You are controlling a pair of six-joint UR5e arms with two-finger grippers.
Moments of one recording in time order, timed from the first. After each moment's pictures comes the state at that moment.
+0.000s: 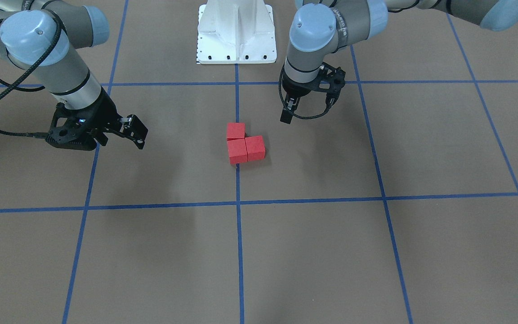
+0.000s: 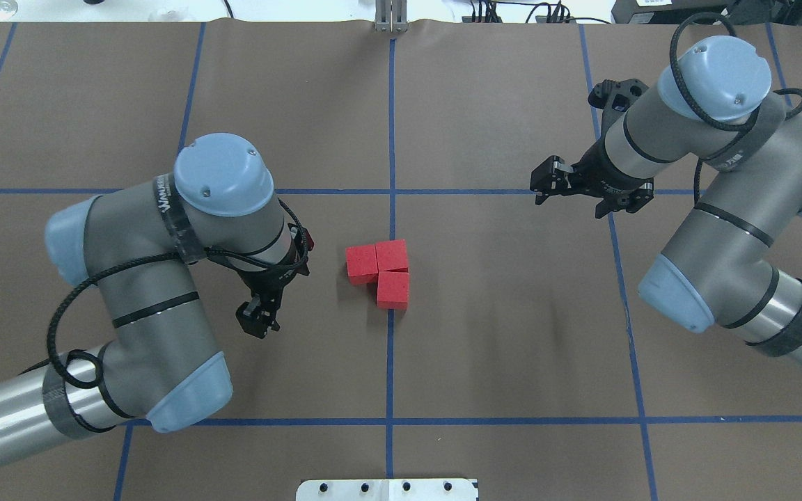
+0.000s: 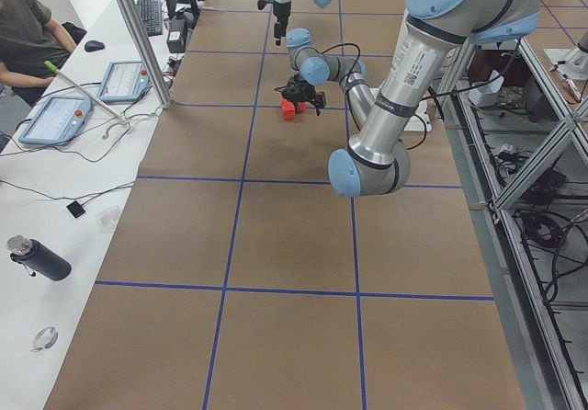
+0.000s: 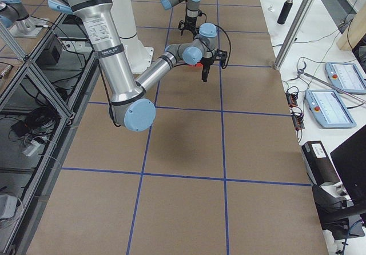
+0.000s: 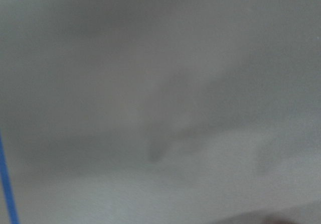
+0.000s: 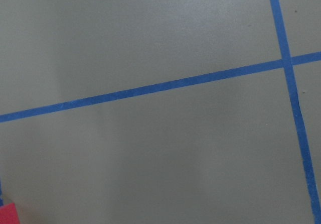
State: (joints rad) left arm -0.57 -2.16 -1.87 -1.38 -2.04 -2.29; right arm 0.82 -1.18 1.86 -1.50 2.10 1.20
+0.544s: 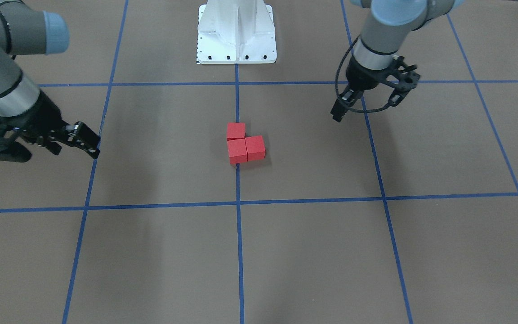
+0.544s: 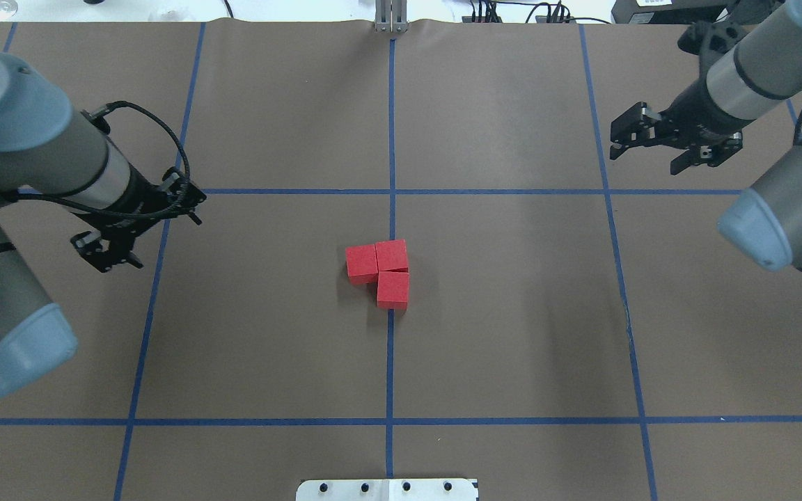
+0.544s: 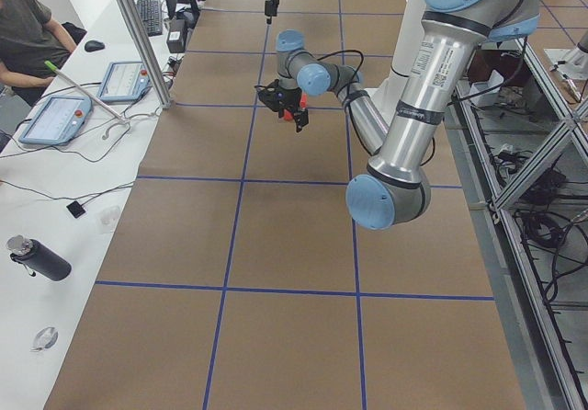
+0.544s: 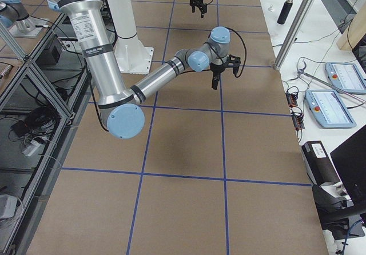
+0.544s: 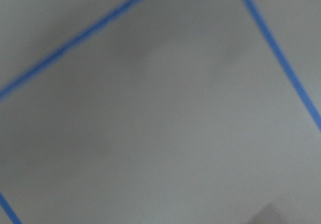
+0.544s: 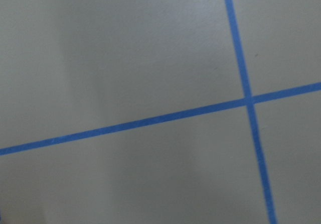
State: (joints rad) left arm -0.80 -1.89 -2.09 -1.38 -2.05 -1.61; right arm 1.05 -1.27 1.86 -1.51 2.25 0.98
